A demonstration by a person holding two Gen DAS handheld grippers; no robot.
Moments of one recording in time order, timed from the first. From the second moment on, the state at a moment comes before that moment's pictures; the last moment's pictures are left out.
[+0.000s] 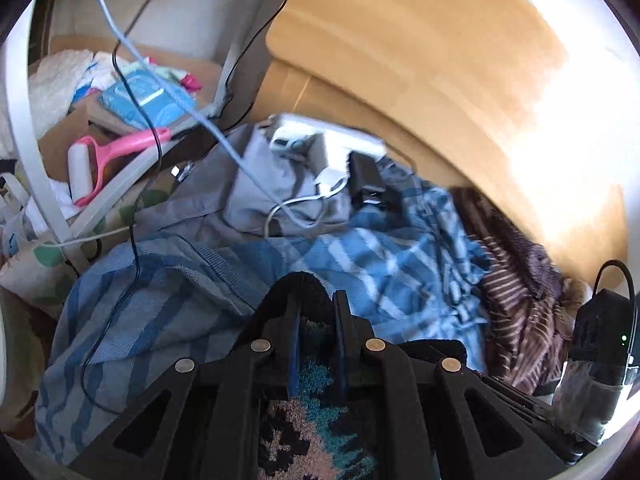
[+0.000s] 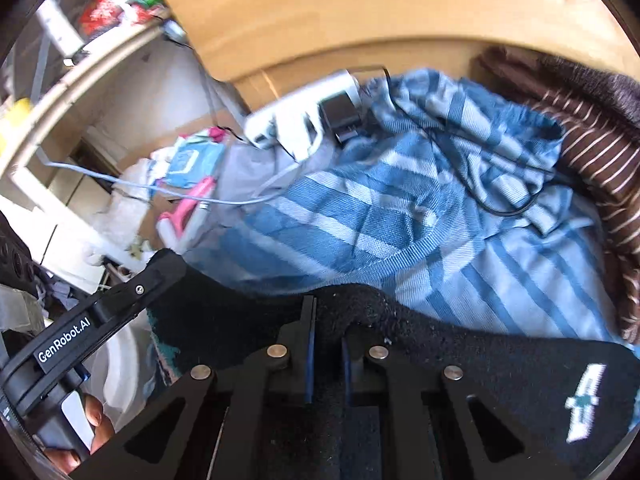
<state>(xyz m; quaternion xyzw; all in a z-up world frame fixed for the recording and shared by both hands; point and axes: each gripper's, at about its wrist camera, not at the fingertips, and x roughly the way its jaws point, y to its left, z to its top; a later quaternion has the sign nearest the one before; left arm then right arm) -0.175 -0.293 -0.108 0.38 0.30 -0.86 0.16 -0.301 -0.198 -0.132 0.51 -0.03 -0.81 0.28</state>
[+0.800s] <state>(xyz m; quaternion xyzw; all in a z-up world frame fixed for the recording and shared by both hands) -0.086 -0.272 -0.058 0.48 0.37 -0.79 0.08 -0.214 -0.127 -0.141 0.57 -0.08 -0.77 0.28</state>
